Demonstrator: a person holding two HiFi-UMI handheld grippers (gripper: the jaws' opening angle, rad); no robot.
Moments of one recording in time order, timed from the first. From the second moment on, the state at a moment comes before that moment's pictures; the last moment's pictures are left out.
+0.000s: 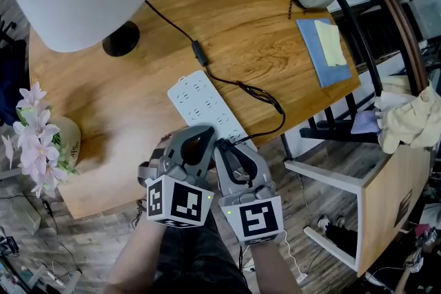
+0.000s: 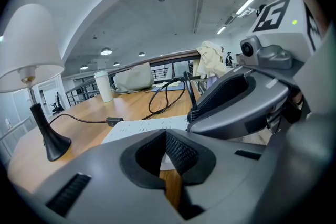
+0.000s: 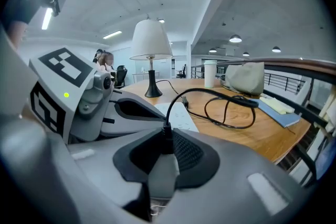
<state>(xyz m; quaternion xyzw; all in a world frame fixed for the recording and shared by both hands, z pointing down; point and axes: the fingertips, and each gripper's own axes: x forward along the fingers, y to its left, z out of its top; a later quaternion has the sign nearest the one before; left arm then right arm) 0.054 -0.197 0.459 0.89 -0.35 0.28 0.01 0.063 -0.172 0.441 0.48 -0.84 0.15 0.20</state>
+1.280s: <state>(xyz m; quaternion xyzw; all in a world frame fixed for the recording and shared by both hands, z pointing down) 0.045 -0.201 0.445 0.90 -0.37 0.21 0.06 0.081 -0.179 0.427 0.49 -0.84 0.13 0.19</state>
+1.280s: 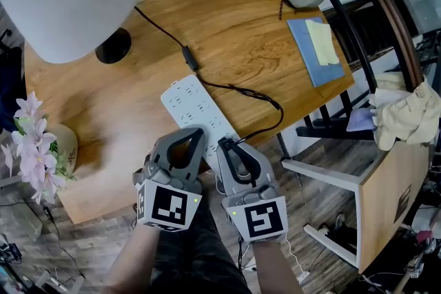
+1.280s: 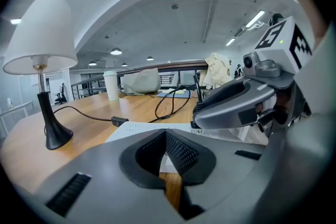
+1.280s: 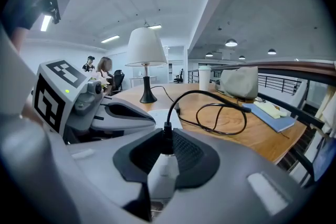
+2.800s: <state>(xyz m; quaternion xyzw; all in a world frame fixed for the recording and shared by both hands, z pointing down) 0.046 -0.217 0.449 0.90 -0.37 0.21 0.08 0.136 -0.219 0.445 0.58 -0.78 0.17 0.18</state>
